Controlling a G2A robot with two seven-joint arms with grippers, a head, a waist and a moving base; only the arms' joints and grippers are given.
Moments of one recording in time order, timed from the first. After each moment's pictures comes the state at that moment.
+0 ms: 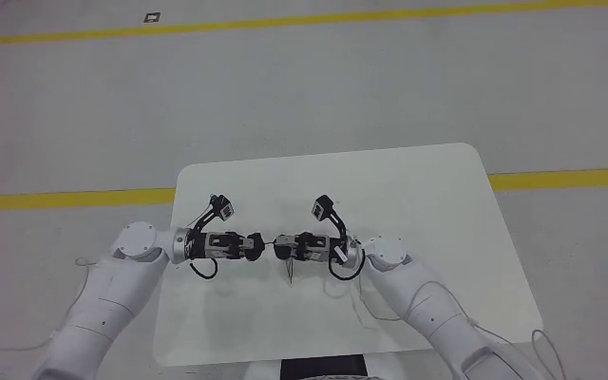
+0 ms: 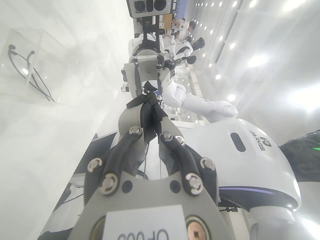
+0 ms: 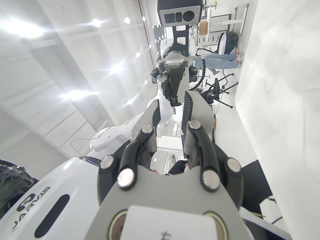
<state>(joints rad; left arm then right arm) 1.17 -0.90 -1.06 -1.22 -0.67 -0.31 -1.39 -1.18 -1.44 0.96 -1.05 0.49 -0.34 1.08</state>
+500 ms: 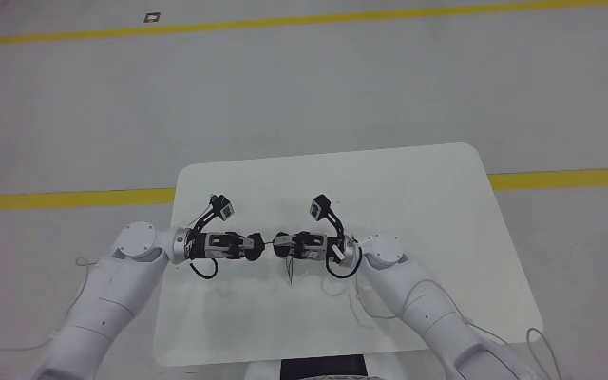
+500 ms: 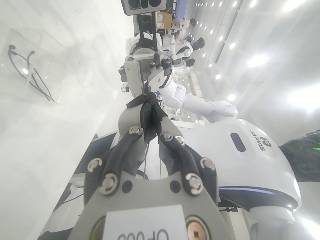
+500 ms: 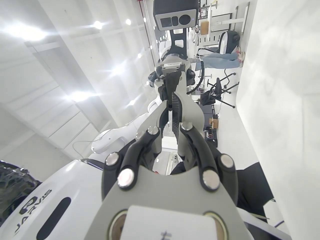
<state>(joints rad) 1.17 -0.90 -1.06 -1.22 -0.67 -0.31 -1.39 -1.17 -1.48 0.99 -0.99 0.47 -0.34 1.11</state>
